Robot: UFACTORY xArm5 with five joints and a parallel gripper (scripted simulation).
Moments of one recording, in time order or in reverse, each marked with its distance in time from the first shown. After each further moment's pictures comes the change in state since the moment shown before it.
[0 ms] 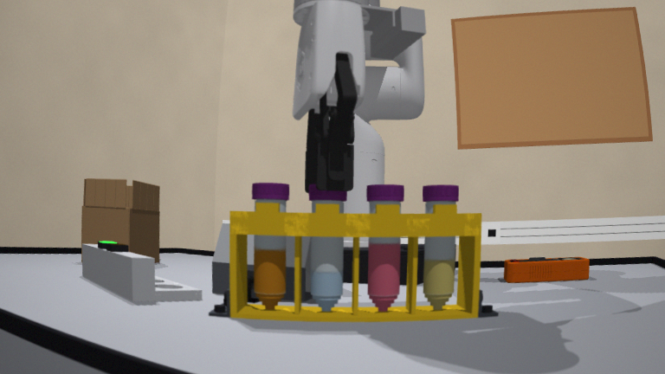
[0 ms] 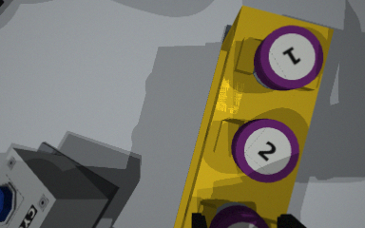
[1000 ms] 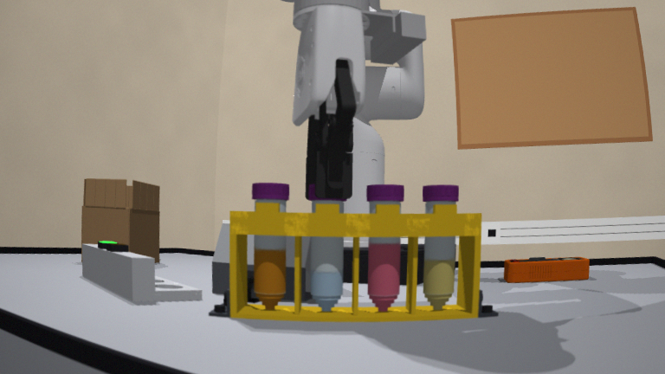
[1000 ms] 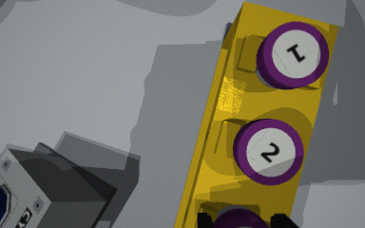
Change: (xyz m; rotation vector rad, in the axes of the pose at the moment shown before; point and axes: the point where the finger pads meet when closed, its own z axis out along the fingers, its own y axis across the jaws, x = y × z) arm 0.000 0.000 0.006 0.000 0.000 0.000
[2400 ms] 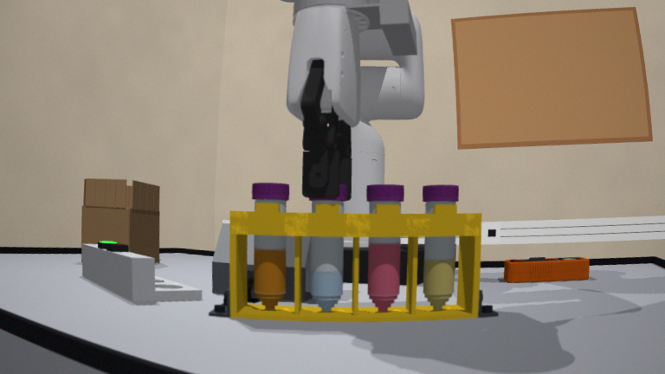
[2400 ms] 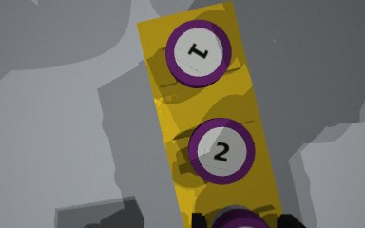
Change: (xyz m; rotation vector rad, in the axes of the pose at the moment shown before) arm 0.000 0.000 0.000 0.001 0.000 0.489
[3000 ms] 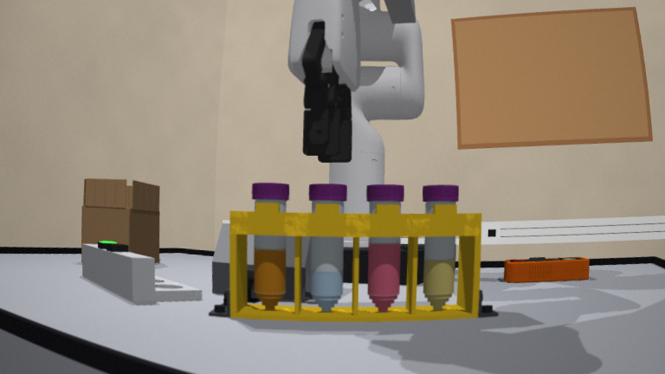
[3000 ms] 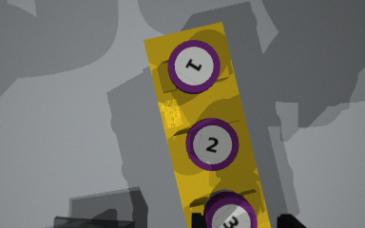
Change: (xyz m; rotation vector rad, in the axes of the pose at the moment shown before) arm 0.000 0.001 -0.036 -0.003 0.000 0.000
